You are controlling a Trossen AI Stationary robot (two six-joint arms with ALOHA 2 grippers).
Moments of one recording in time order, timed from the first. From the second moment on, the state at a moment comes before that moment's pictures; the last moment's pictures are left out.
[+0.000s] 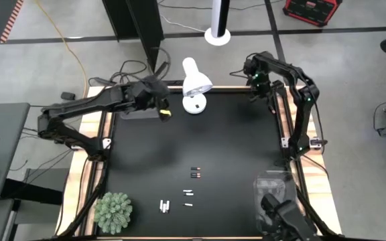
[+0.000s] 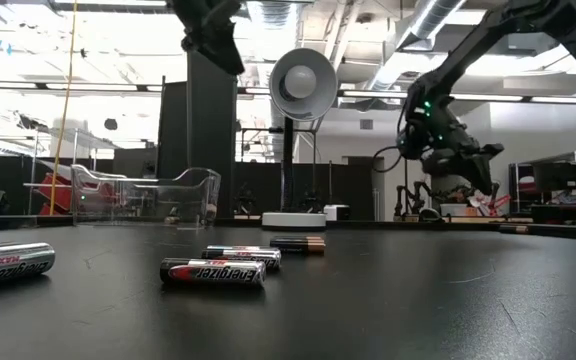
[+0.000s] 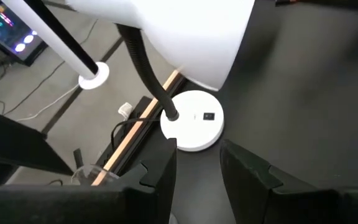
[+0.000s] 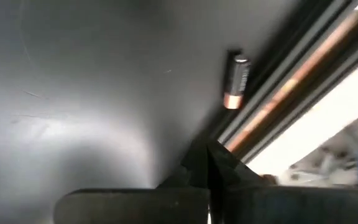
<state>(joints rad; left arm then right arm) 0.29 1.33 1.36 -0.68 -0.39 0.01 -1.08 2.00 1.54 -1.57 0.12 0.16</state>
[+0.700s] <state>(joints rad) 0.29 1.10 1.08 -0.56 -0.36 -0.02 -1.13 1.92 1.59 -1.56 -0.09 0.19</state>
